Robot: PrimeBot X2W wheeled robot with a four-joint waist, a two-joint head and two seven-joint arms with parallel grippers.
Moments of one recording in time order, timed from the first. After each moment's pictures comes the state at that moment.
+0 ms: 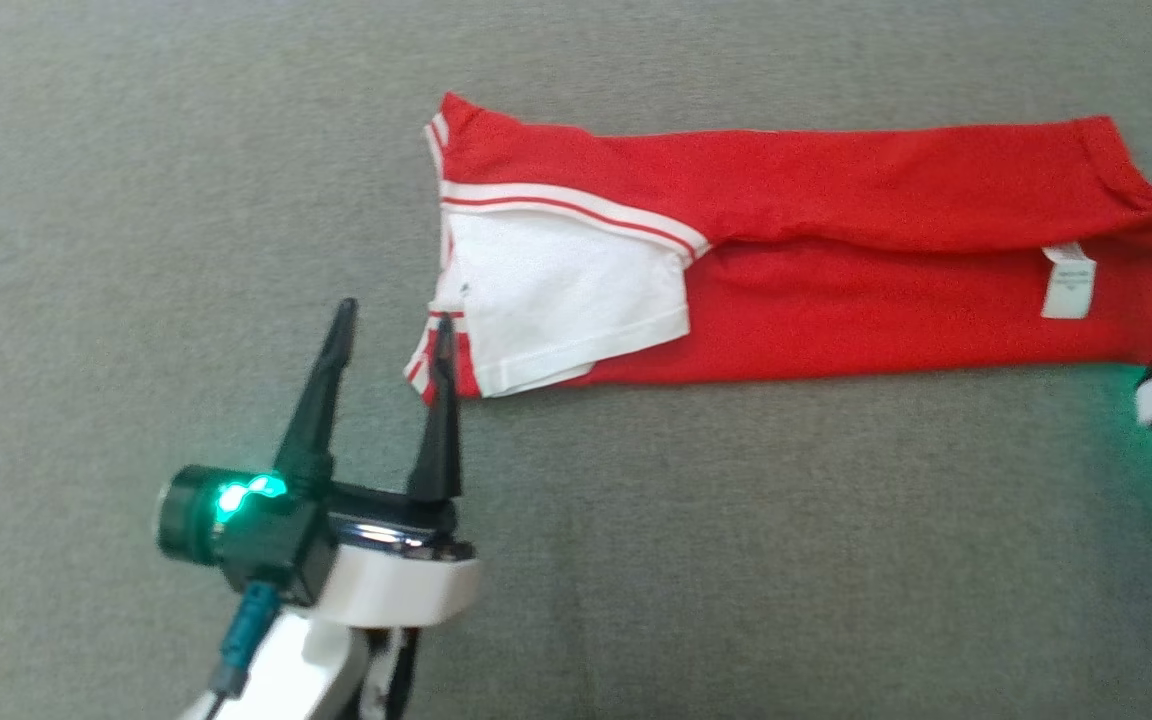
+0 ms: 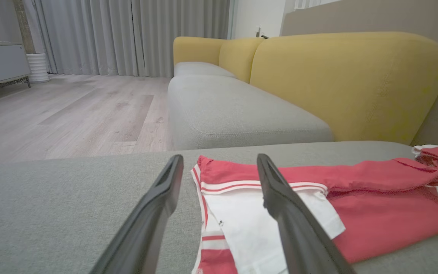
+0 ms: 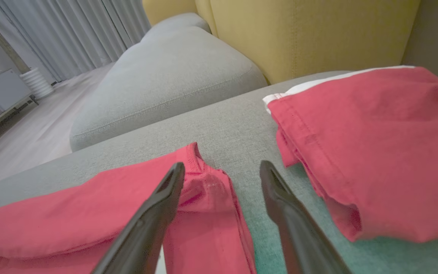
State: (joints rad) left arm -0.27 0.36 -0.70 -0.10 -0.49 0.43 -0.25; right arm -0.40 -0.35 -0.03 0.56 0.57 0.13 -0.15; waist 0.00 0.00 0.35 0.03
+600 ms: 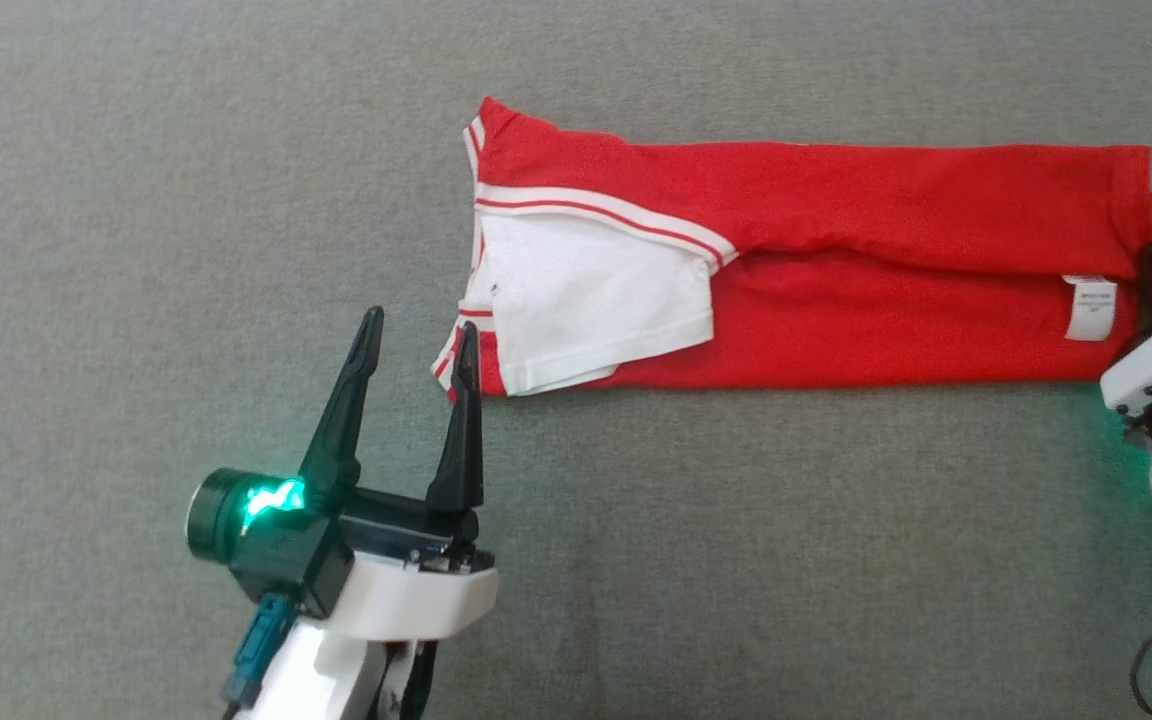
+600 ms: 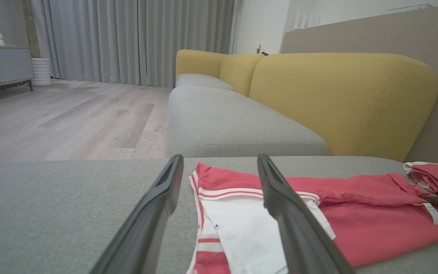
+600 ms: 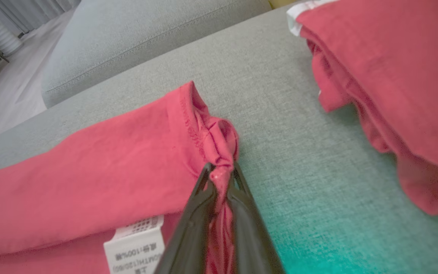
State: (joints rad) left arm -0.17 0.15 -0.47 -0.03 -0.28 0.17 -0.25; right arm -0.53 -0.30 -0.10 0.76 0.48 0.13 0.06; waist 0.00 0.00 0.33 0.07
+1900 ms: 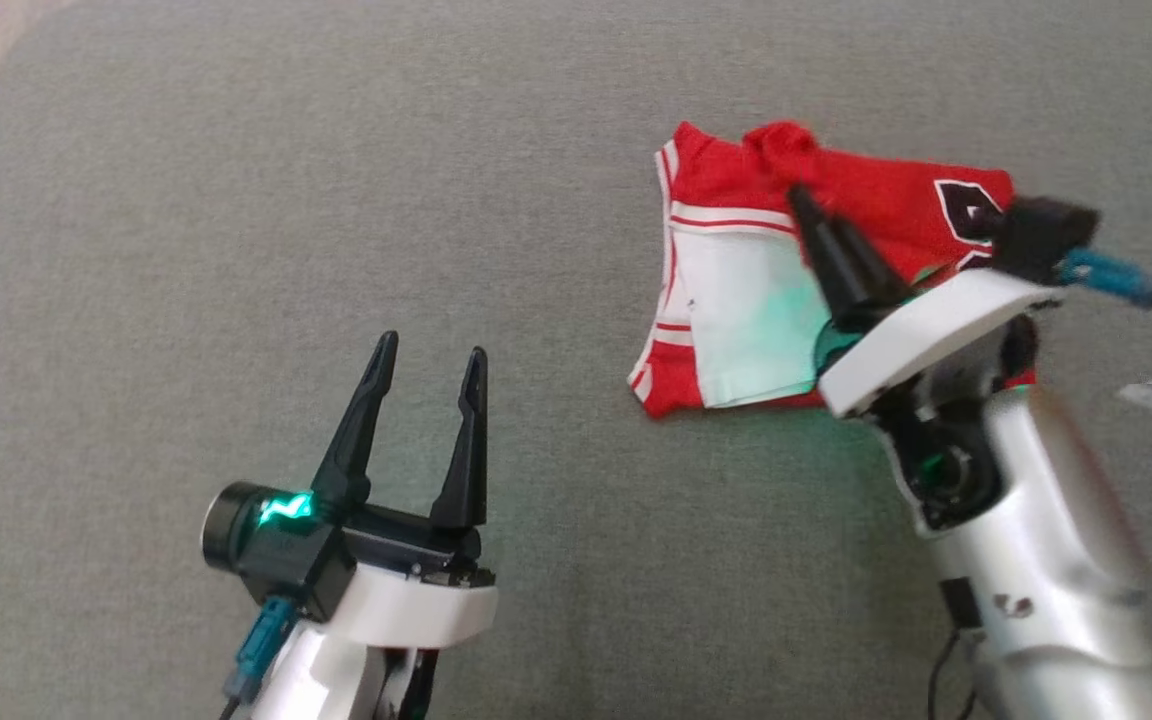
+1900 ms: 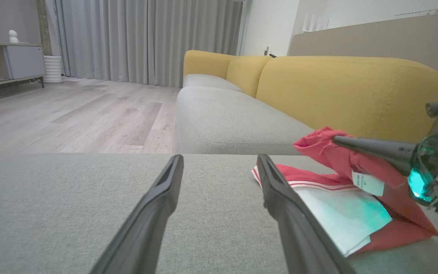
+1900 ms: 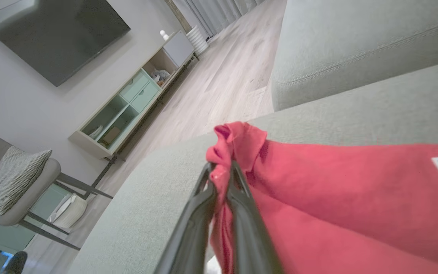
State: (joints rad) left arm -0.12 0.05 -0.36 0.04 -0.21 0.01 -0.25; right arm -0.44 -0.07 0.22 0.24 0.66 0.13 0.24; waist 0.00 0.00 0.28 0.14
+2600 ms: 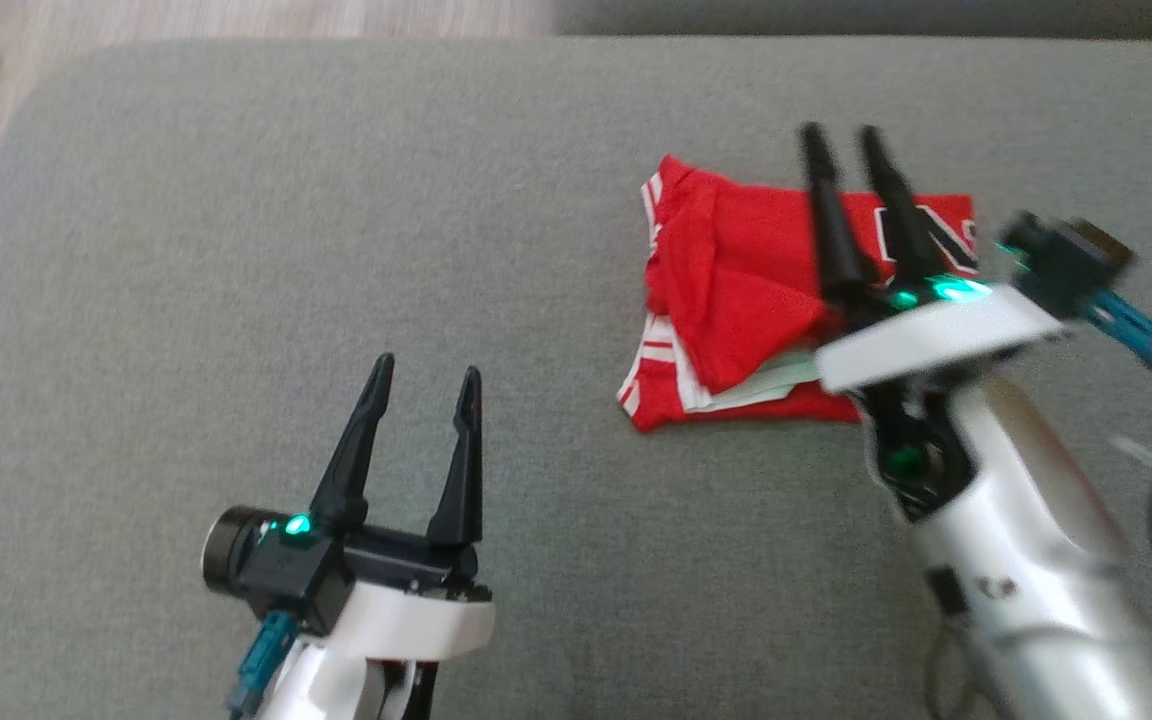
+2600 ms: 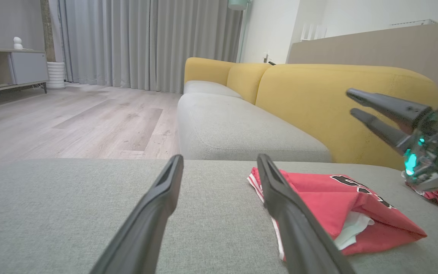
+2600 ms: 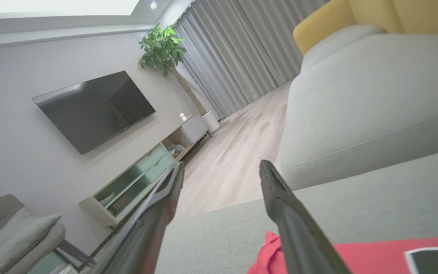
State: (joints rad) left arm -0.10 0.05 -0.36 0.06 -0.22 0.02 -0.25; right arm -0.50 -0.09 0.34 0.38 0.73 0.13 -0.21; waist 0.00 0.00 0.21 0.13
